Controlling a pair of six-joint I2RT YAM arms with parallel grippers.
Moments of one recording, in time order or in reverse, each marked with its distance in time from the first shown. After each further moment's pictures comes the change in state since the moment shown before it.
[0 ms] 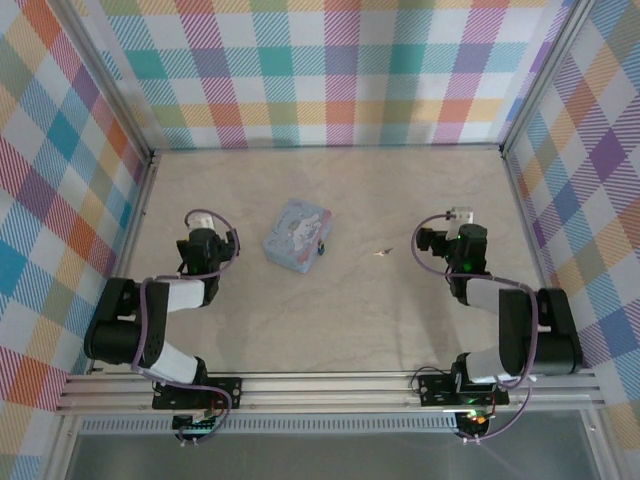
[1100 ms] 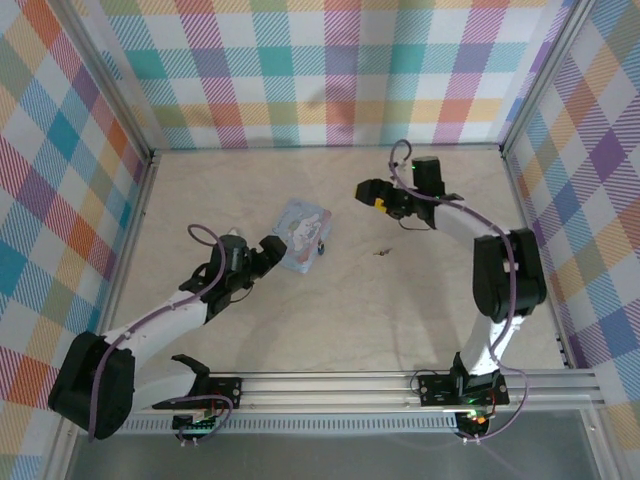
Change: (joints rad) left arm -0.353 -0.324 0.036 -0.478 0.396 -0.911; right arm 0.223 0.449 0.805 -0.634 -0.676 0.477
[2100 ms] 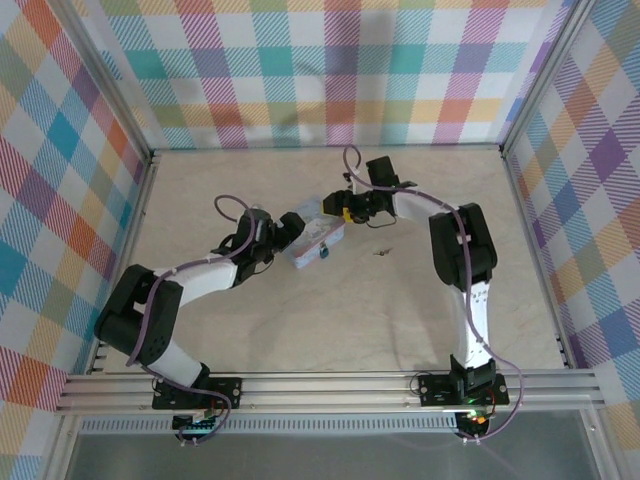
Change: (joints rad) left arm -0.002 0.412 0.255 0.156 -0.006 0.020; right arm 0.140 0.311 0.290 -0.194 -0.080 -0.129
